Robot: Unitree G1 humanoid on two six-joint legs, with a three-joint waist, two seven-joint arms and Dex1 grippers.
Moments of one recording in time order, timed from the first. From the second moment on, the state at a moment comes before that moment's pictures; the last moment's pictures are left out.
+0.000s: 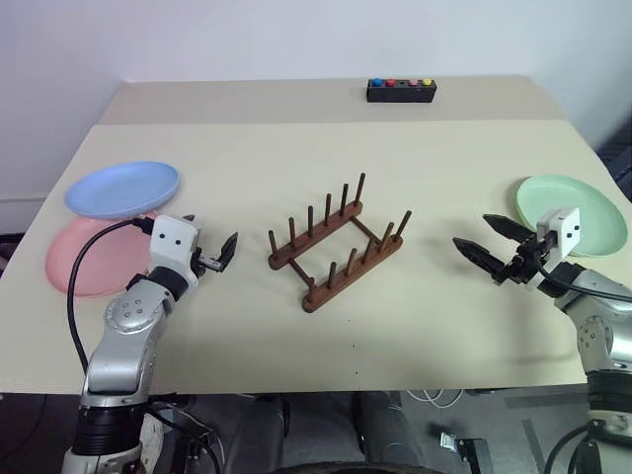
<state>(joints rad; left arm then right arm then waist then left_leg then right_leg) -0.09 0.40 0.13 -0.28 -0.16 0.34 -0.34 -0.22 -0.69 -0.33 0.21 0.49 0.19 0.96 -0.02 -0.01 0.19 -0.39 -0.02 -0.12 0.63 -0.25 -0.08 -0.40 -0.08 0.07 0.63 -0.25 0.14</state>
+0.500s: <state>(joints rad) -0.08 0.43 0.14 -0.27 -0.16 0.33 -0.36 -0.21 -0.67 -0.32 0.18 0.48 0.18 0.95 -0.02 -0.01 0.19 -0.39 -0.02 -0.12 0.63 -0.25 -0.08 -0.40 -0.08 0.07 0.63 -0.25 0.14</state>
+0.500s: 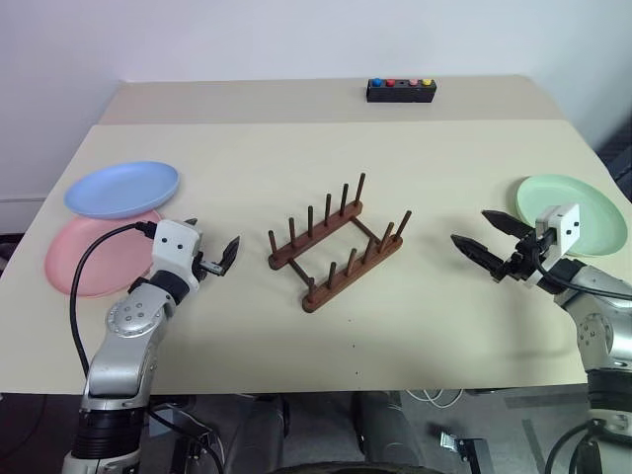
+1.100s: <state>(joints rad) 0.20 0.75 0.12 -0.45 -0.36 0.40 -0.82 -0.03 -0.63 -0.31 -0.09 0.51 0.26 0.88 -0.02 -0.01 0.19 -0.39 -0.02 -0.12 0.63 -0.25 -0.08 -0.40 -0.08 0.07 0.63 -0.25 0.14</state>
